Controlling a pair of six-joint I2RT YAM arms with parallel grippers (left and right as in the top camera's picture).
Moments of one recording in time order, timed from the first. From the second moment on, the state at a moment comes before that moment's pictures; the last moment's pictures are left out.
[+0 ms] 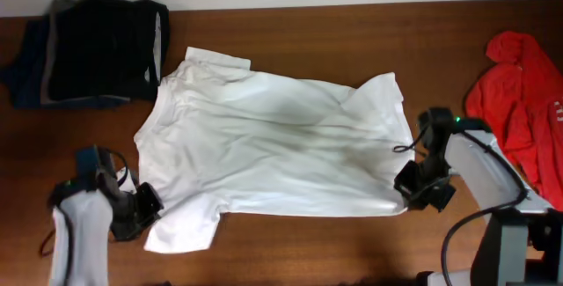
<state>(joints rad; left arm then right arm) 0.38 1.33 0.77 -1.03 0.17 -0.22 -0.06 1.57 0.97 -1.23 -0.10 0.68</state>
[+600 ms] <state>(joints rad) 0.37 1.16 1.25 -1.33 0.20 -0.22 -0.06 1.34 1.29 -1.49 -0.02 0.49</state>
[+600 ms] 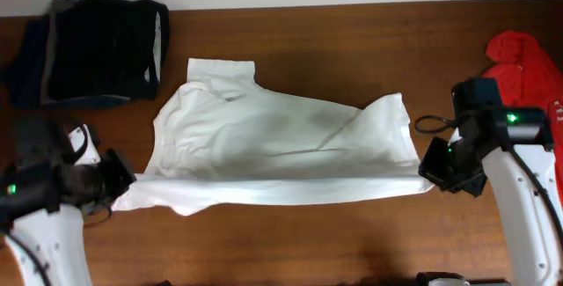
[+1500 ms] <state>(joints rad) 0.15 1.79 1.38 -0.91 -0.02 -0.23 -0.06 1.71 1.43 -1.26 0.07 0.39</state>
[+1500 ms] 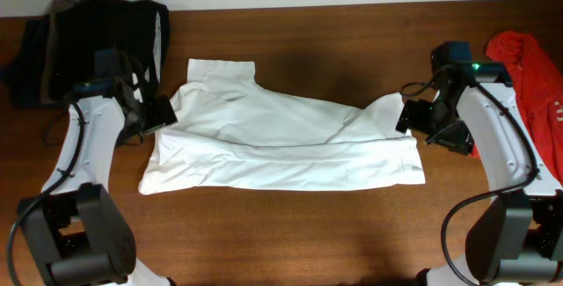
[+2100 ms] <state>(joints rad) -0.01 1.95 1.23 -0.70 -0.03 -0.23 0.02 1.73 0.98 -0.77 -0.20 0.32</state>
